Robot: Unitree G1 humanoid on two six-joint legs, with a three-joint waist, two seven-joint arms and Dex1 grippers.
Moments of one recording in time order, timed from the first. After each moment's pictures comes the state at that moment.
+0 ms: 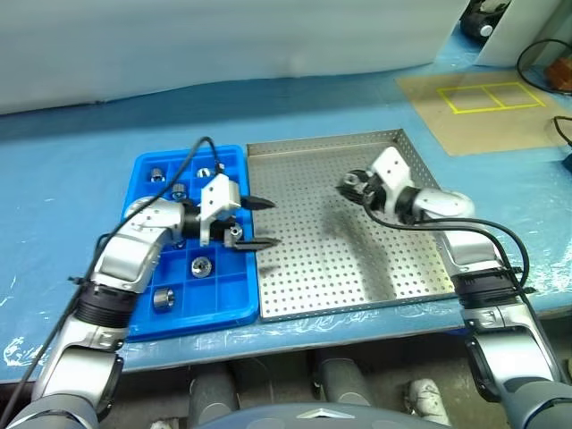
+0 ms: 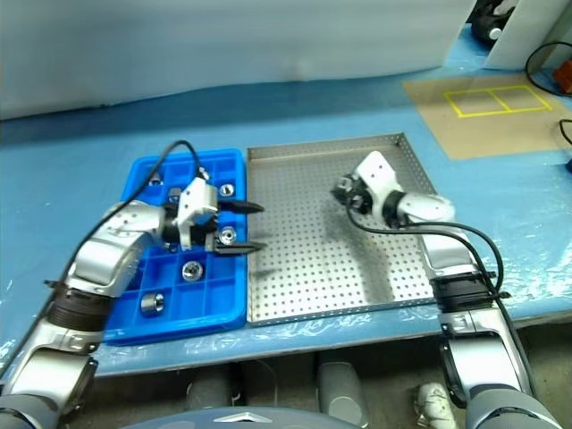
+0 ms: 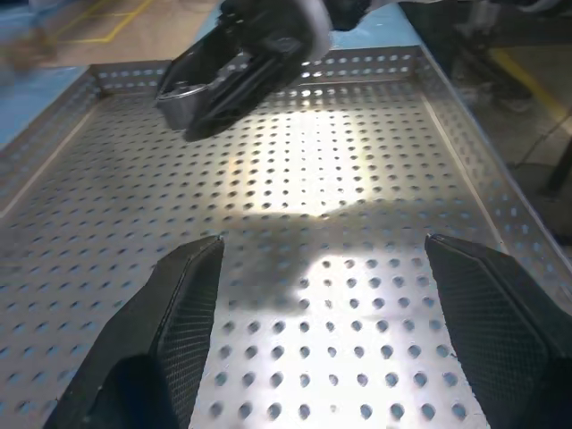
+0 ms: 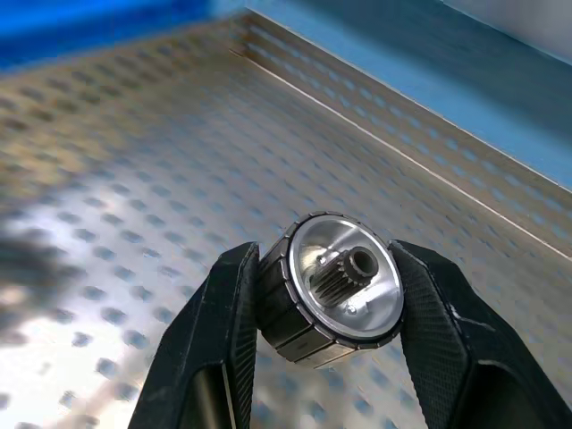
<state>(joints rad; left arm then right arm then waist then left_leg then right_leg) -0.47 0.56 -0.09 -0.06 -0.34 0.28 -1.17 -0.59 -0.52 0.11 0.11 0.15 0.36 0.85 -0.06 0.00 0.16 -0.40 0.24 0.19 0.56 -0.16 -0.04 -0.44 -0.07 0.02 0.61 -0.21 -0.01</state>
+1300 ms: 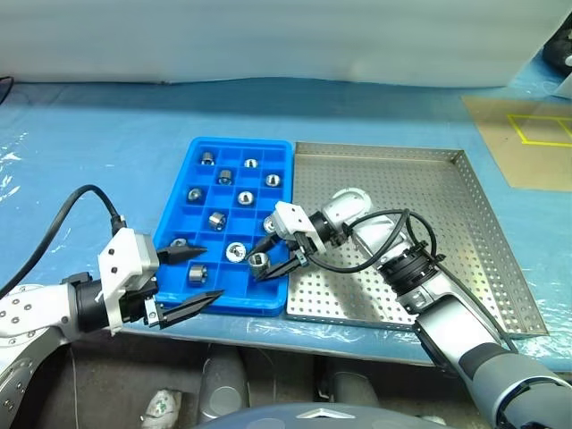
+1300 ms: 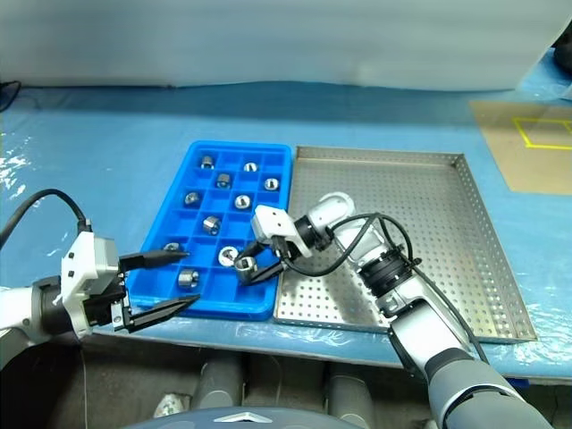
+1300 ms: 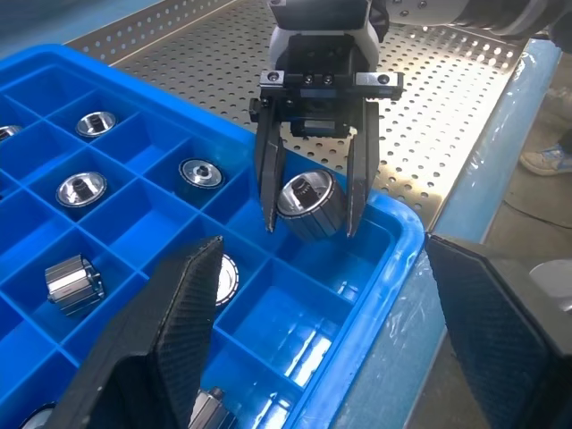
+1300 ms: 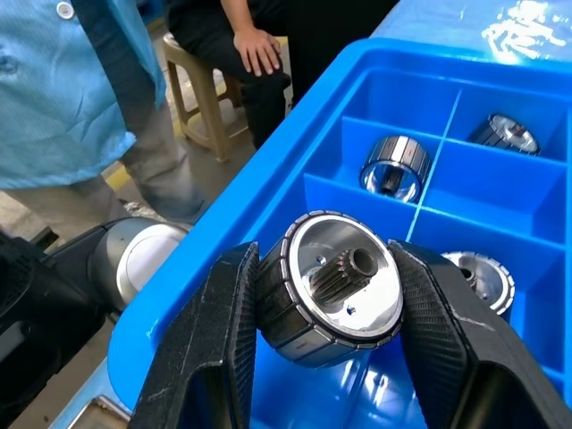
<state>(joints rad) 0.28 0.82 0.45 -0.82 -0.73 0.64 -0.90 -0.77 -0.31 0.49 0.29 0.16 0.19 1.49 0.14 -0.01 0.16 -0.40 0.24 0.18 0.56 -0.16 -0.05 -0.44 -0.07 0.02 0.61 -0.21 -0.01</state>
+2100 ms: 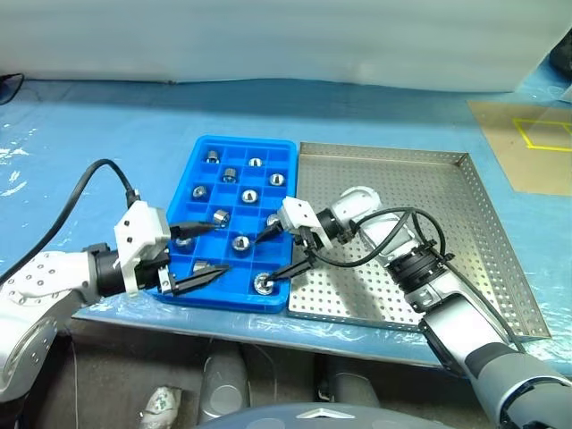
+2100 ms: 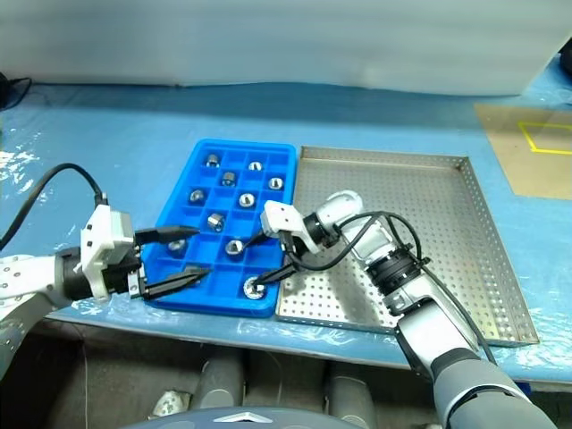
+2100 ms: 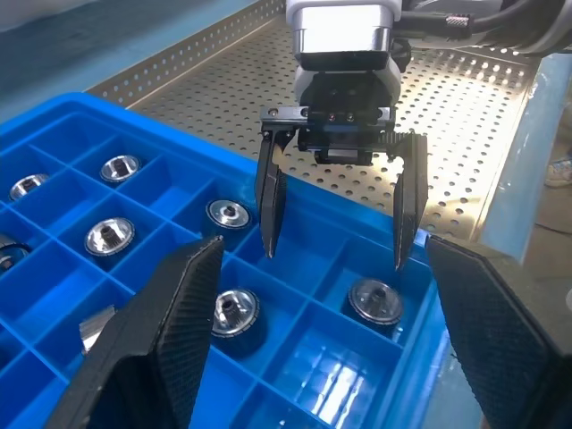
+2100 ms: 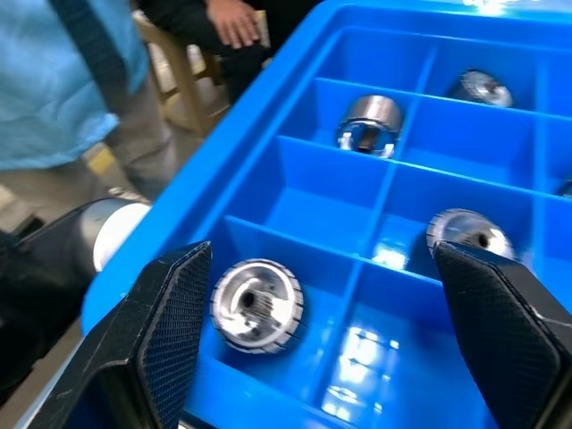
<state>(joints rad) 0.00 0.84 0.25 -0.62 -0.67 0.57 -0.92 -0.77 -0.36 0.43 0.30 0.14 0.22 1.40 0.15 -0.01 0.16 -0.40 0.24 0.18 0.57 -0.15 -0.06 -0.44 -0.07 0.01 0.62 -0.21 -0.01</state>
